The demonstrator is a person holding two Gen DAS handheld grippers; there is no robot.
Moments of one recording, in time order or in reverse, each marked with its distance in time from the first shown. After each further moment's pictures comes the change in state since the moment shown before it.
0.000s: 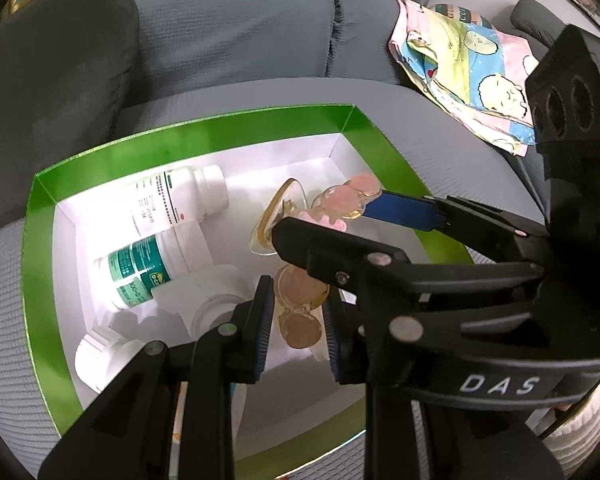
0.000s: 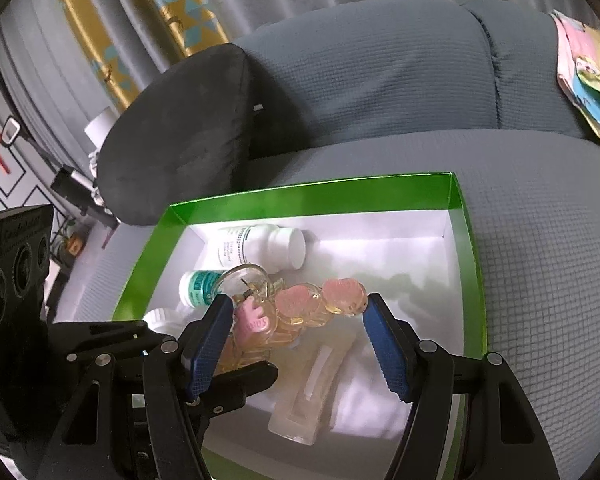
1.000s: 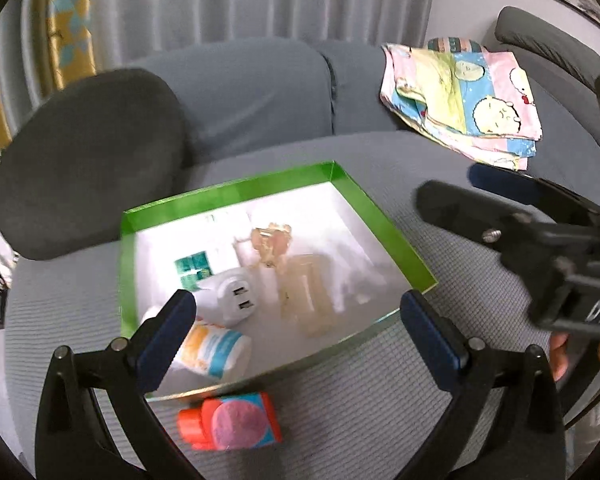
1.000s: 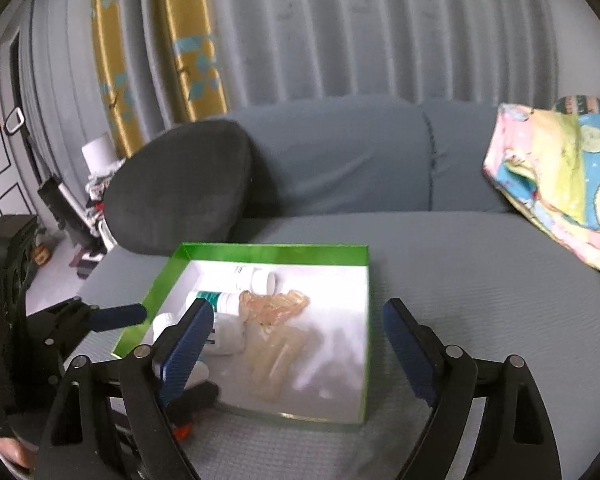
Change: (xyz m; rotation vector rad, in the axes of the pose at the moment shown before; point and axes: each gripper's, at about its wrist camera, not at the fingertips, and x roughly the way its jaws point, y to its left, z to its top) left arm -0.085 -0.047 -0.039 0.080 -0.238 0.182; right arm -0.137 0.021 -0.027 -0.103 -0.269 -0.159
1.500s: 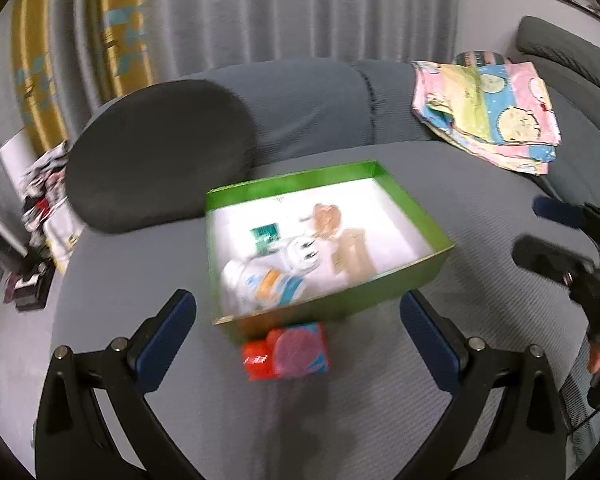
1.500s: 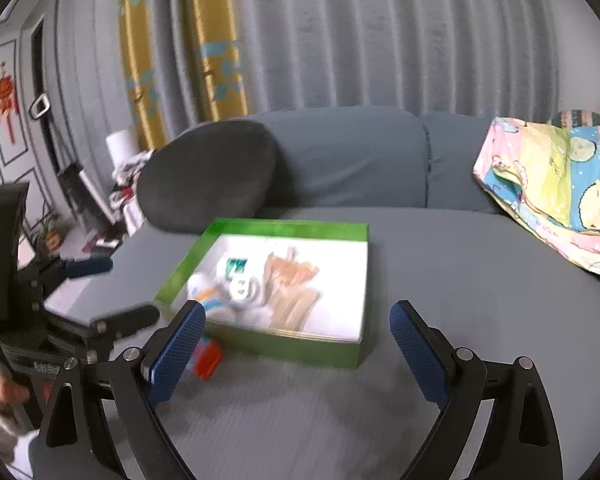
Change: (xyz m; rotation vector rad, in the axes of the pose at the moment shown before) left arm -0.071 0.017 -0.046 -0.038 -0.040 0.163; right arm -0.068 0.023 -0.044 -0.077 0.023 0.030
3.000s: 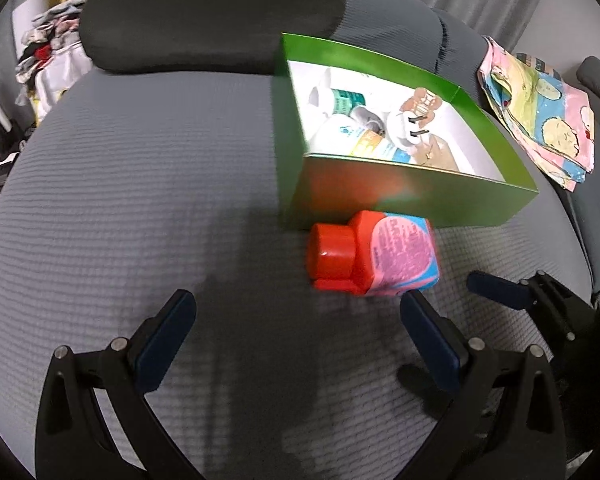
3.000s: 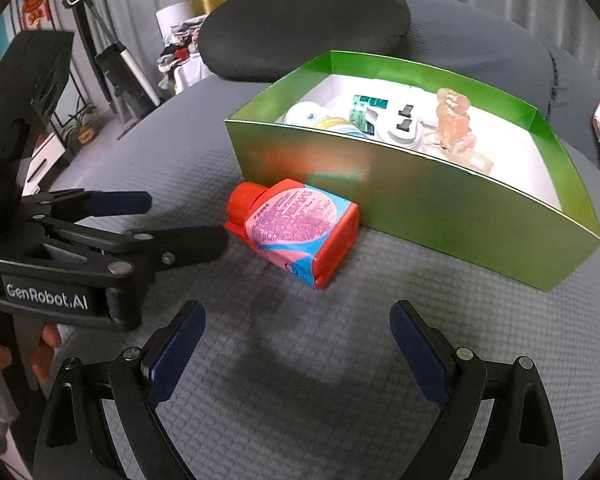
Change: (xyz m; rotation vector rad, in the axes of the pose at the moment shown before) left arm 0.083 0.076 -0.076 -0.249 0.246 -0.095; right arm 0.130 0.107 -0.088 -0.143 0.331 0.148
